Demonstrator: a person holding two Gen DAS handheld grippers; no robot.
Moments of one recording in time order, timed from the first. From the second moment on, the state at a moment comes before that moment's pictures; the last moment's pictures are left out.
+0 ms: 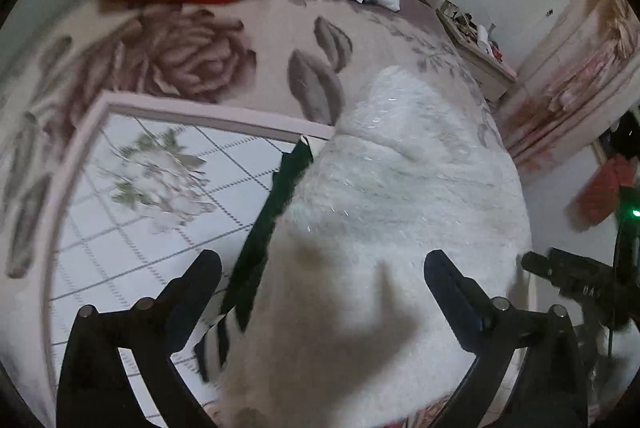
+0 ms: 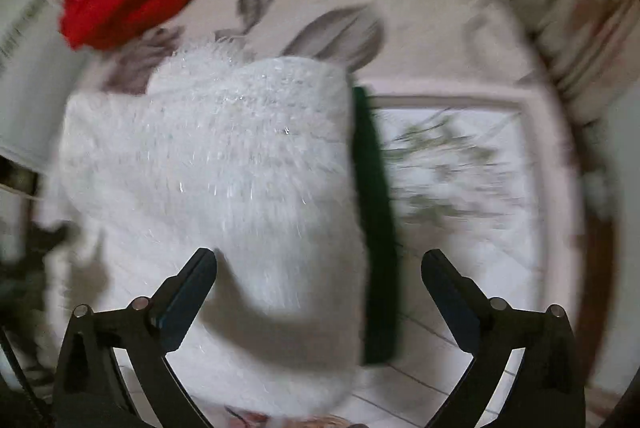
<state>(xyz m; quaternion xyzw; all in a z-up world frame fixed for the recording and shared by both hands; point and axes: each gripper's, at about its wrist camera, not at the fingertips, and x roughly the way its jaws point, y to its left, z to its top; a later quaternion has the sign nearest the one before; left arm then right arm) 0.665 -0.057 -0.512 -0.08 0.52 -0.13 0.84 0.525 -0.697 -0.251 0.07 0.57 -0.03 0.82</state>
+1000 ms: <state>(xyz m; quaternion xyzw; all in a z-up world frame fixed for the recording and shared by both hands) 0.354 -0.062 -0.198 0.02 0.41 -0.05 0.91 0.127 -0.508 0.148 -0.03 0.41 -0.19 0.89</state>
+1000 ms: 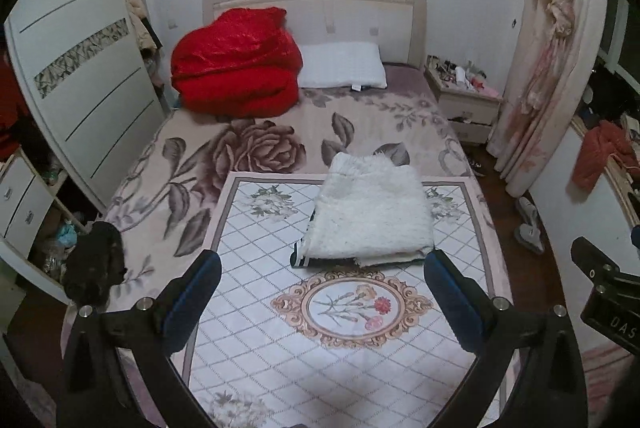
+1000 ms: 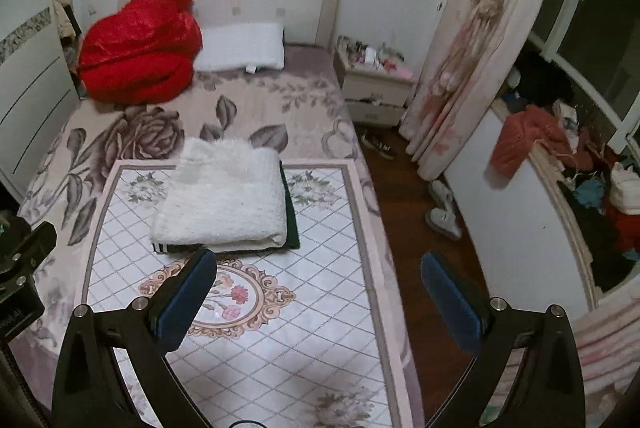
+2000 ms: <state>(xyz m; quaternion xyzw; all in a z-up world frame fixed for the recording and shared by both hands) 0.227 -0.056 -0.089 0.02 0.39 -0.03 0.92 -0.053 -0.489 0.313 -0.02 0.35 -0.16 0.92</state>
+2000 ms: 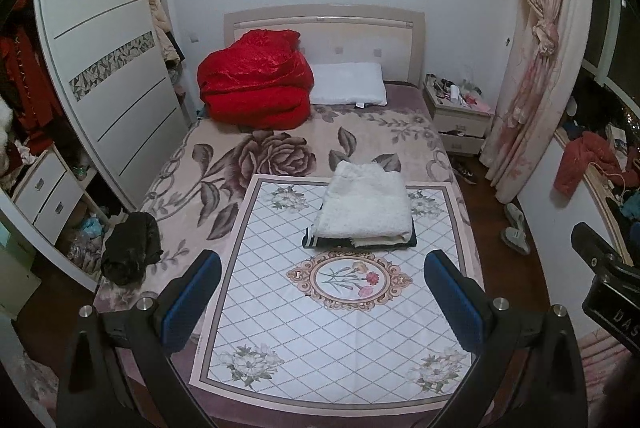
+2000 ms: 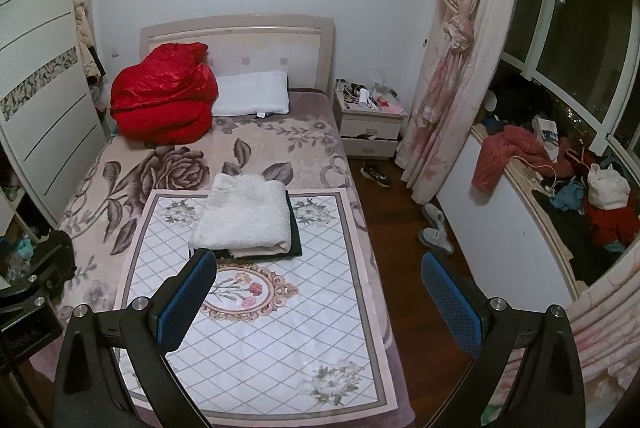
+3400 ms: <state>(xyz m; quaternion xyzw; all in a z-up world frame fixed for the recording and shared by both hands) 0.210 -0.067 -0.066 0.01 0.37 -0.03 0.93 -0.049 -0.492 0.334 -0.01 0.35 -0.12 0.93</state>
